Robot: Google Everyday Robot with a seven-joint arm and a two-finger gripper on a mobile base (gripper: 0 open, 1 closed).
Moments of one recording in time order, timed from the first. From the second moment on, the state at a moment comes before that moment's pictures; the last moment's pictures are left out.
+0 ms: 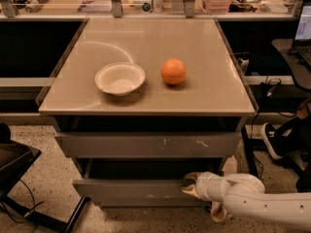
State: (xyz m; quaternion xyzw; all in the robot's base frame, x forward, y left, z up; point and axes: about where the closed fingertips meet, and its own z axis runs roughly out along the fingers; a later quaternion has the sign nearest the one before) arm 0.506 -0.135 0.434 -0.56 0.74 0.04 0.38
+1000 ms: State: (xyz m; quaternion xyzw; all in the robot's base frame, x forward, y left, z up) arm 0.495 -0.143 0.427 -0.57 0.73 0.04 0.37
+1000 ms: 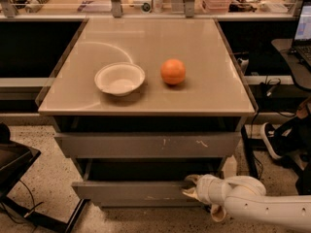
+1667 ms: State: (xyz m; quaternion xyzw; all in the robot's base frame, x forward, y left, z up) arm 0.472 -0.132 0.429 -0.59 0.71 0.04 0.39
